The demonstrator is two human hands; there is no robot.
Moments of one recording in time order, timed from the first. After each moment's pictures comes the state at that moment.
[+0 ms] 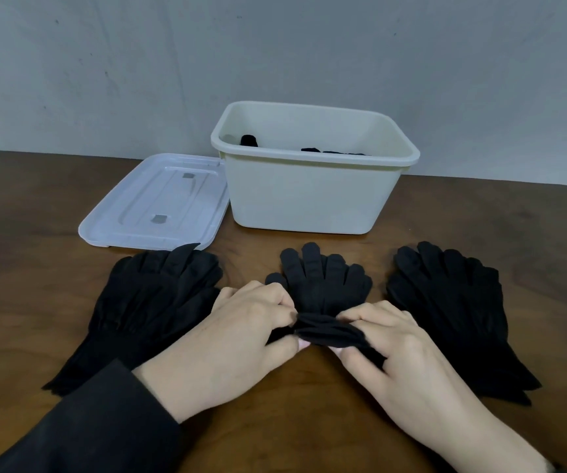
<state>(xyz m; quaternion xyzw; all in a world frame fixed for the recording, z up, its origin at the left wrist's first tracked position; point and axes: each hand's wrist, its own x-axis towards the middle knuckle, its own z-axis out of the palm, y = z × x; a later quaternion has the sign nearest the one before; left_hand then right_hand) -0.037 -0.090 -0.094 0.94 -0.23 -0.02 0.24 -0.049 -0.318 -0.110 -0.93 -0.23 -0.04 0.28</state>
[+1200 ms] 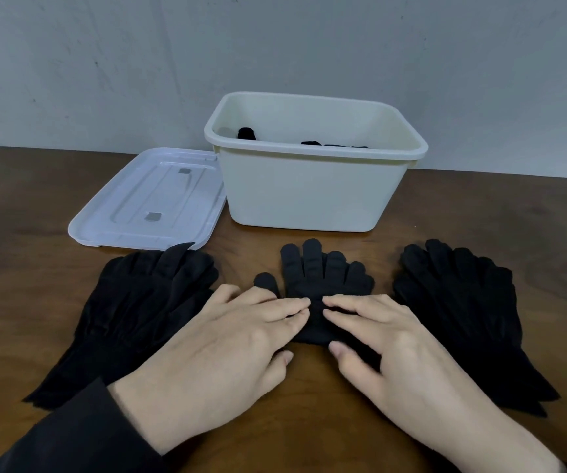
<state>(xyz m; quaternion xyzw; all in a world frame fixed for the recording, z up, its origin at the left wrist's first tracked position) -0.039 -0.087 -0.098 0.96 -0.28 0.02 0.08 -0.035 -0.316 -0.114 -0.94 -0.25 -0.05 0.21</state>
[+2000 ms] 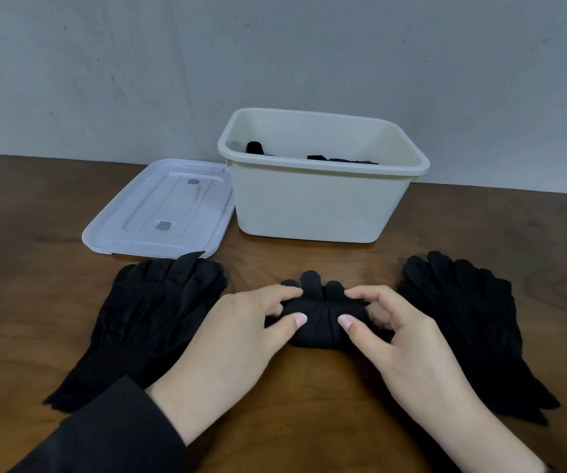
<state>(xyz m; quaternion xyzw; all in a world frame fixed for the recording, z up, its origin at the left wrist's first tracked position) -0.031 -0.091 -0.101 0.92 -0.08 0.02 0.39 -0.030 -0.305 -0.108 -0.89 -0.09 -0.06 0.45</state>
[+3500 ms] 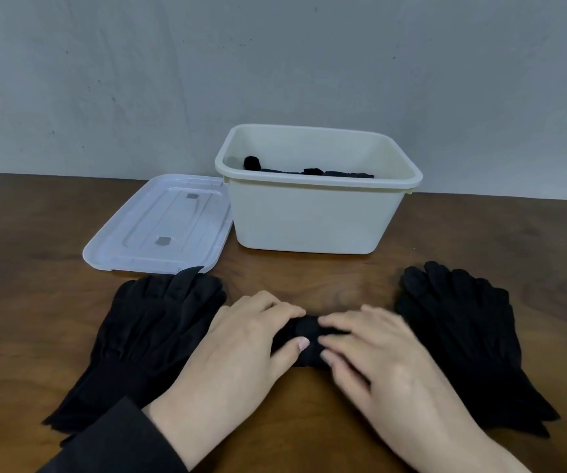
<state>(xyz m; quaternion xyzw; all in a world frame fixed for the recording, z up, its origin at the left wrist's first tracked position) -0.028 -0.092 -0.107 0.95 -0.16 0.09 0.24 -0.036 -0.298 -0.106 -0.93 -0.28 -0.17 0.17</state>
